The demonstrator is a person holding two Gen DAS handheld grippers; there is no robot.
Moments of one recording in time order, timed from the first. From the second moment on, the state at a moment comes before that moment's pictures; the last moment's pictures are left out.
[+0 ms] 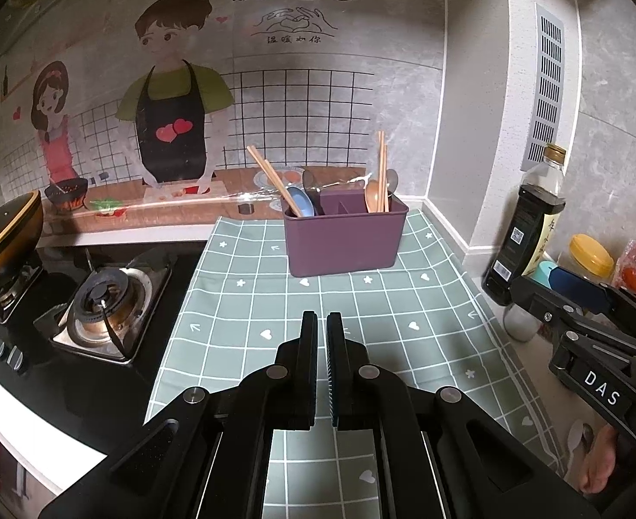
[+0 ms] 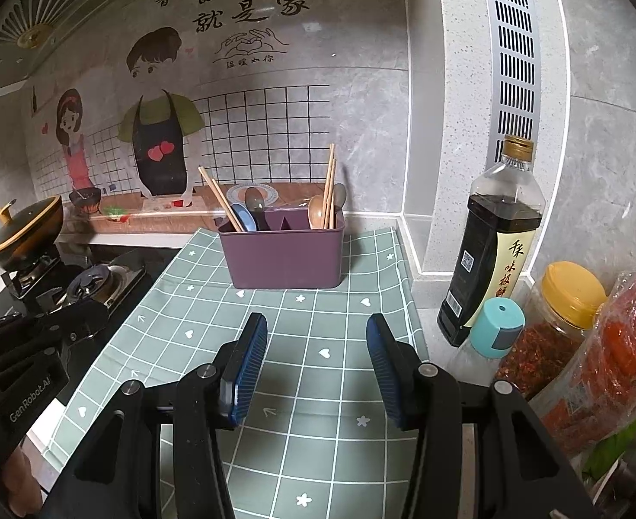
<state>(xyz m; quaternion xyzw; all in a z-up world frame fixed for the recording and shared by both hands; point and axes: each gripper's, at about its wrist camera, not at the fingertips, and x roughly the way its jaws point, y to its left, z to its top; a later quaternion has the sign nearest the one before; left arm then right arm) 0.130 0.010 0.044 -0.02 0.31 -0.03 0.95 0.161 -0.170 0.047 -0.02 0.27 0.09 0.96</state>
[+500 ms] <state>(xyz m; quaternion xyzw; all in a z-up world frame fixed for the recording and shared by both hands) 0.126 0.012 0.041 -0.03 0.32 -0.03 0.95 0.157 -0.166 0.047 -0.02 0.28 0.09 0.96</state>
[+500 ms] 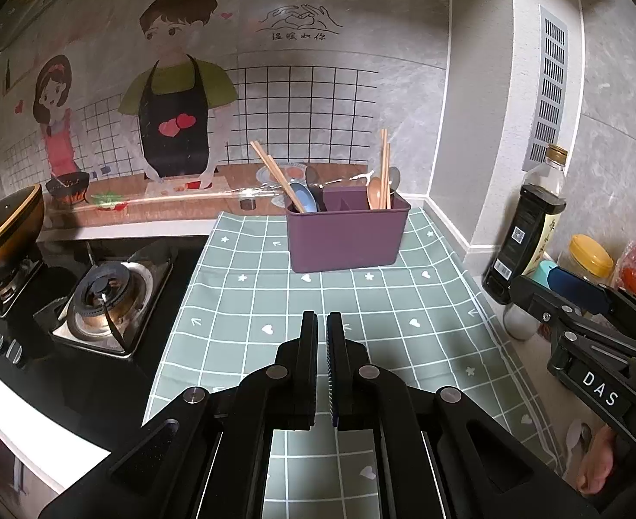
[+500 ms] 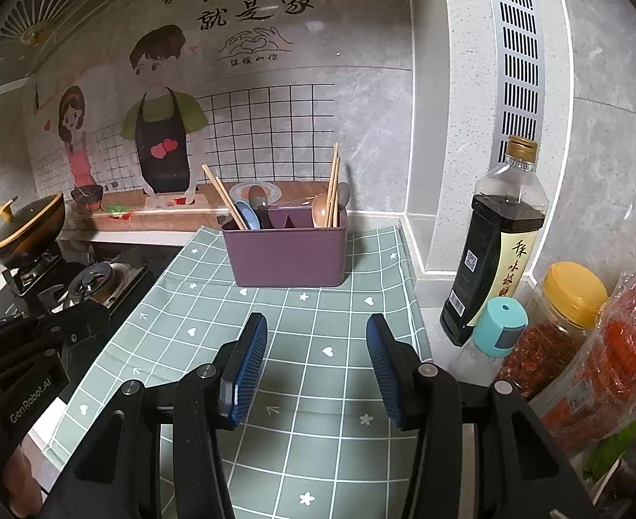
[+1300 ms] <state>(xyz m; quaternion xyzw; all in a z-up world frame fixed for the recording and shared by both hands) 0.126 0.012 0.037 -0.03 0.33 -0.03 0.94 0.158 -0.167 0.046 -0.02 0.28 0.09 0.96</state>
